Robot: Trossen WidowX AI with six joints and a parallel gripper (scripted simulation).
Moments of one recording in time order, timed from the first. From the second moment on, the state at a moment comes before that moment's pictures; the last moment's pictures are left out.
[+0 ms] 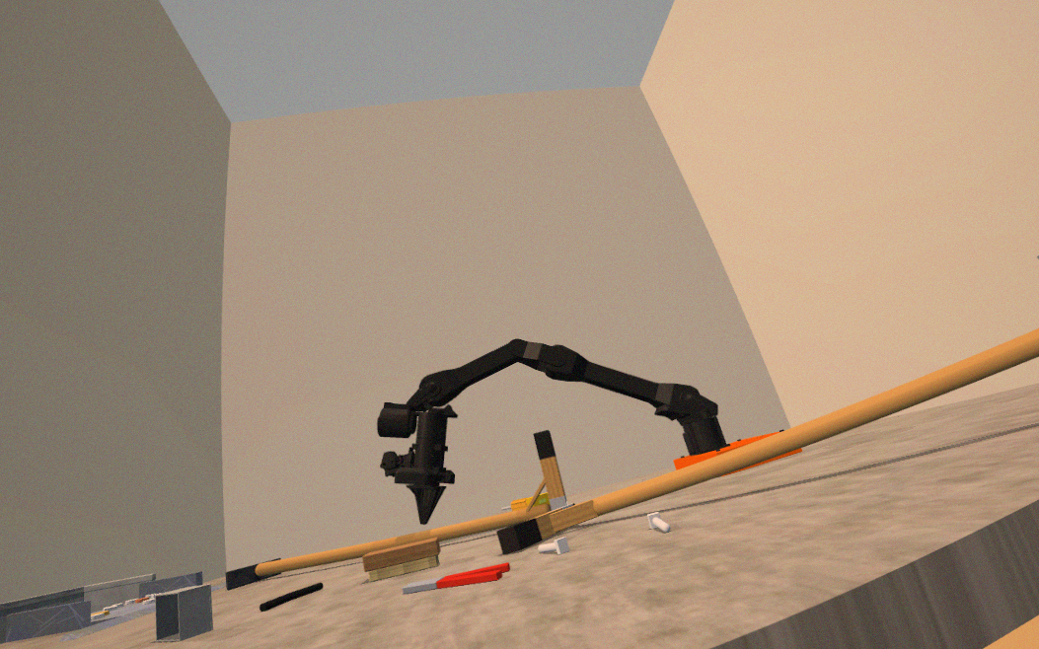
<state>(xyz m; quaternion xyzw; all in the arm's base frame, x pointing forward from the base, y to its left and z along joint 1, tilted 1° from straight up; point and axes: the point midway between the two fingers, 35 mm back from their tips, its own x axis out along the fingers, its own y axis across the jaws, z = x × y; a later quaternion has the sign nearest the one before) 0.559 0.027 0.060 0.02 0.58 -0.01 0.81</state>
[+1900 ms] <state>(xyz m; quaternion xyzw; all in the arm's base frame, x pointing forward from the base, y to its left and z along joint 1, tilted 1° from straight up) 0.563 0.069 0.031 0.01 0.59 0.01 0.81</state>
